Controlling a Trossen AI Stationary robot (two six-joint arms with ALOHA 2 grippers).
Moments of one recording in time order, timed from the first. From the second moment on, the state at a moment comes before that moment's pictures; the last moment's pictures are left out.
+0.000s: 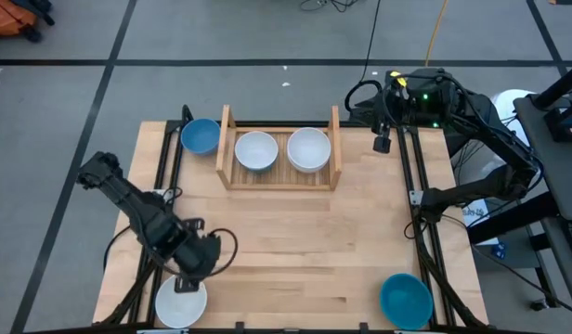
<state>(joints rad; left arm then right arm) -0.67 1.49 1.48 -1.37 0.07 -0.74 -0.38 1.22 1.73 -1.01 0.05 -0.47</state>
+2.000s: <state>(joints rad) -0.80 1.49 0.86 -0.75 0.12 -1.22 -0.38 1.22 1.73 -1.01 0.05 -0.52</state>
